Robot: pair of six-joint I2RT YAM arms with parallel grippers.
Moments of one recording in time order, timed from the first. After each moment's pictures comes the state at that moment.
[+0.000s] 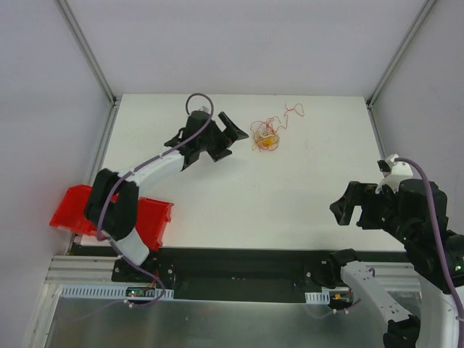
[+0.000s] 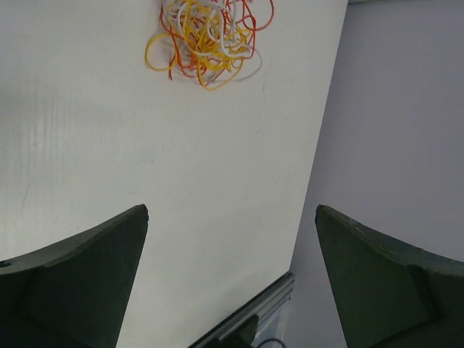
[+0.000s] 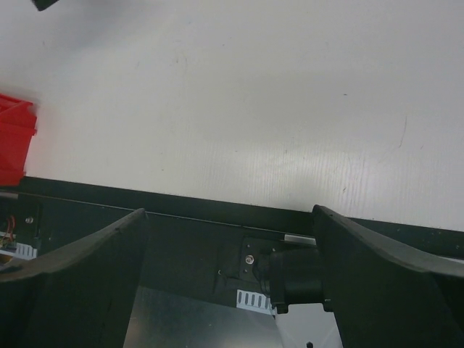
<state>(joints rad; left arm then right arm) -0.50 1.58 1.15 -0.09 0.24 -1.12 0.27 0.67 1.47 -1.47 -0.05 0.27</state>
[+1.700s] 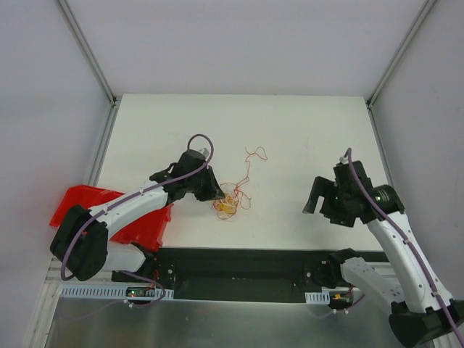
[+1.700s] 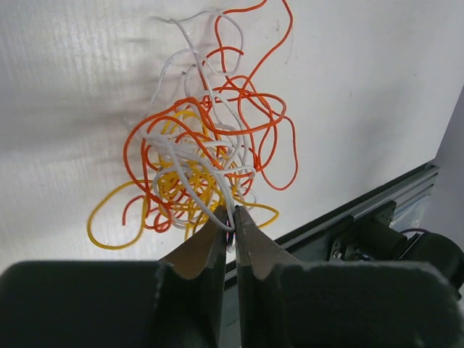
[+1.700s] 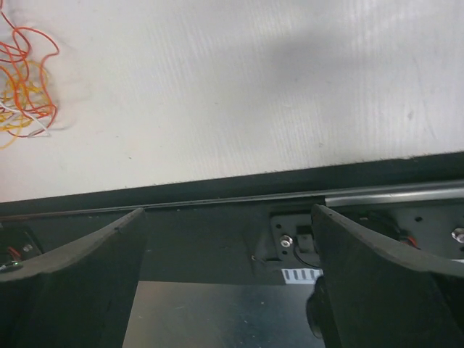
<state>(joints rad) -0.63 1.31 0.79 -0.30 0.24 -0.91 0.33 0.82 0.98 -1.31 -0.01 0.60</state>
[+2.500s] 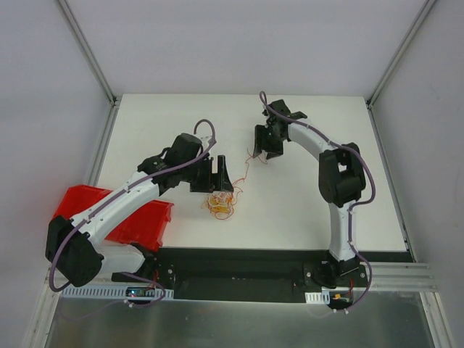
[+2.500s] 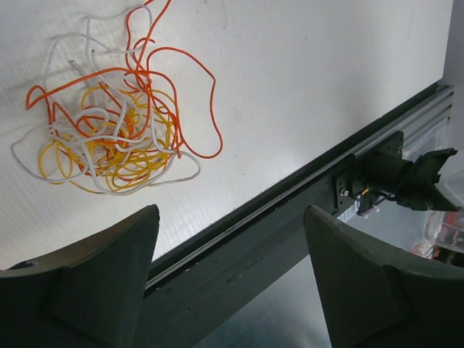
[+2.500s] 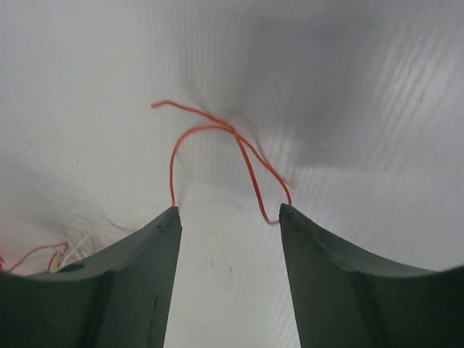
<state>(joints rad) -0.63 1.26 1.04 -0.62 0.34 -0.65 0.42 2.08 1.67 -0.76 -0.19 0.35</state>
